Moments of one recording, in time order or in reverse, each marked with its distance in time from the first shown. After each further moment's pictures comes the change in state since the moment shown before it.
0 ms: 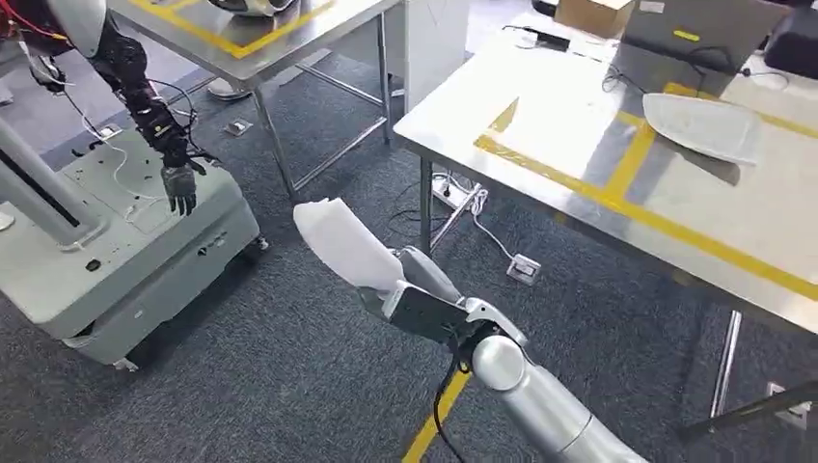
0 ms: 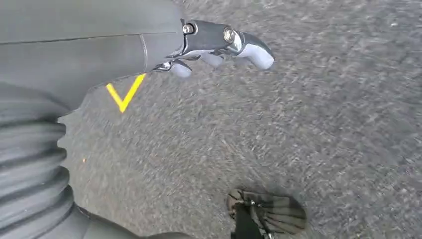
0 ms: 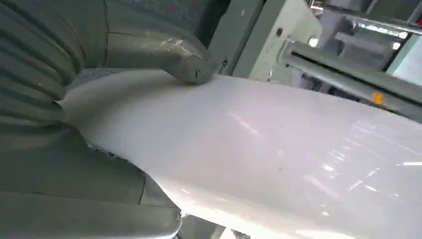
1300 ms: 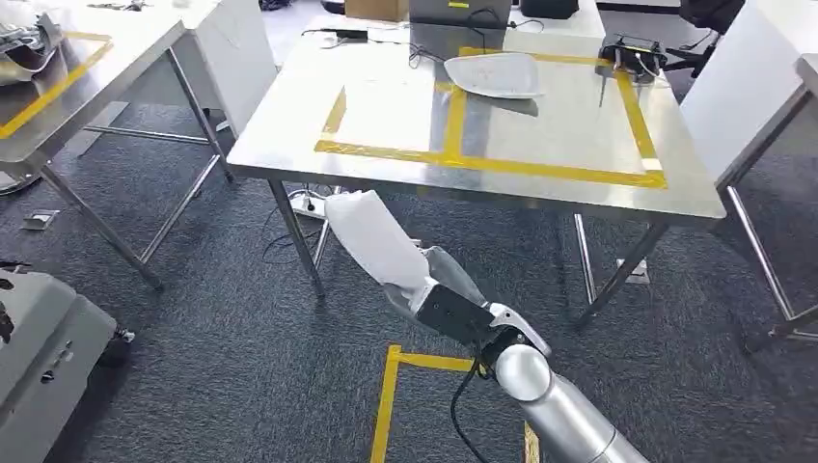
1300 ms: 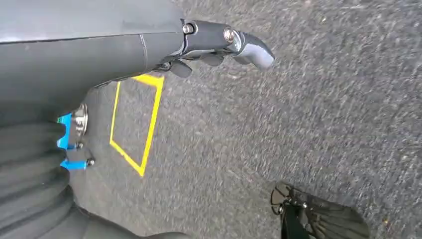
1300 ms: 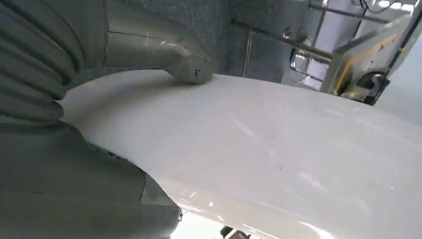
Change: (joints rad) left arm 0.050 0.018 0.027 0.021 0.044 -0.021 0.104; right arm 0.056 -0.058 -0.044 -0.123 -0.029 -0.026 0.069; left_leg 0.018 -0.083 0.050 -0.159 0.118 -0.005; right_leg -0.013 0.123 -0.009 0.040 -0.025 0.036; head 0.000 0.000
